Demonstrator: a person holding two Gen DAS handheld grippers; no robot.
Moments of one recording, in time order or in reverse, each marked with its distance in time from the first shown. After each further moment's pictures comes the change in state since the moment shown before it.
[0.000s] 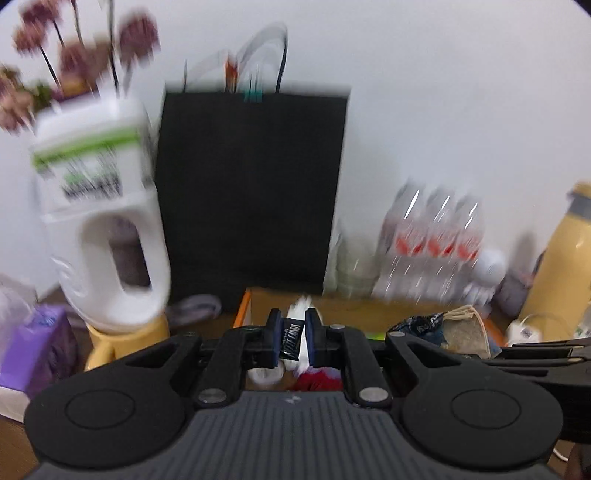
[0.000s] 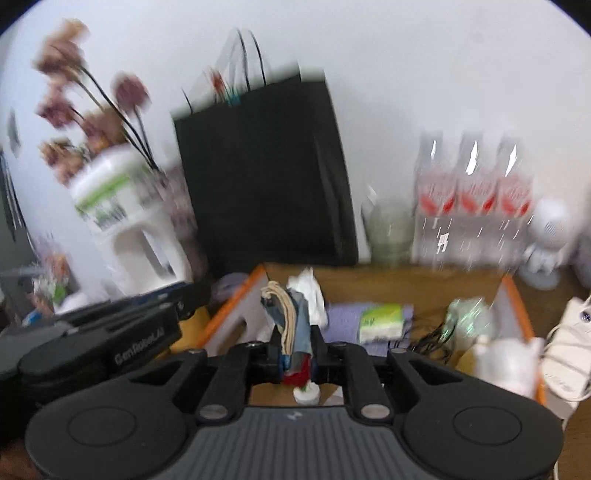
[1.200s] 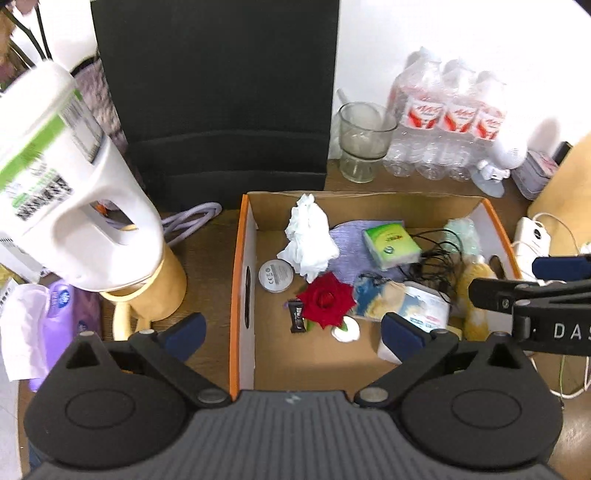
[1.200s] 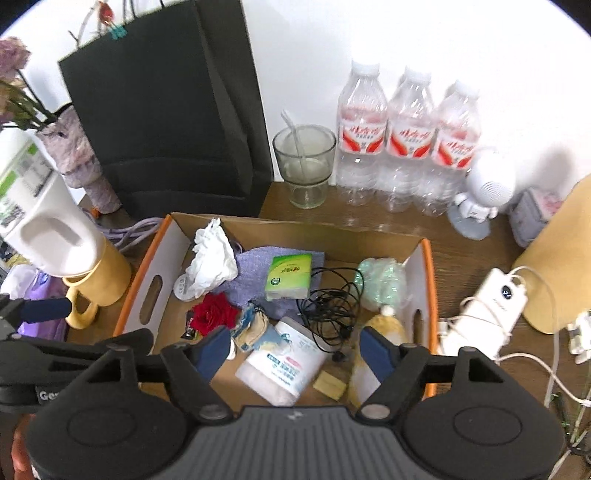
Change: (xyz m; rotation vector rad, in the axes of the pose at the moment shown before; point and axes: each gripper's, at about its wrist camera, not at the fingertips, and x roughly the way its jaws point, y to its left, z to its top) left arm 0.026 -0.010 0.075 0.120 0.564 0.023; right arm -0.001 -0.016 0.087 0.047 0.407 -0.254
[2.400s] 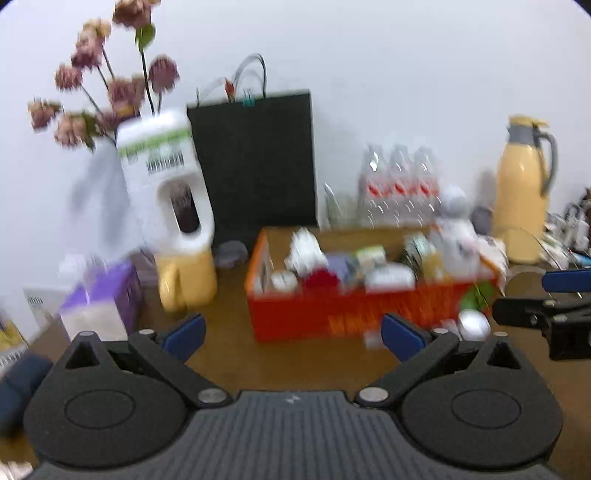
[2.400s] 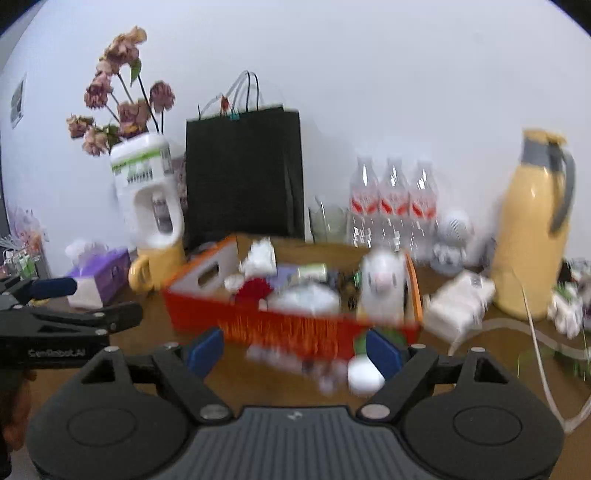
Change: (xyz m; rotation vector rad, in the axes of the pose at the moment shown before) left arm -0.052 -0.016 -0.263 0.023 -0.620 0.037; right arm -0.055 -0.008 -0.271 -0.104 -0.582 0.048
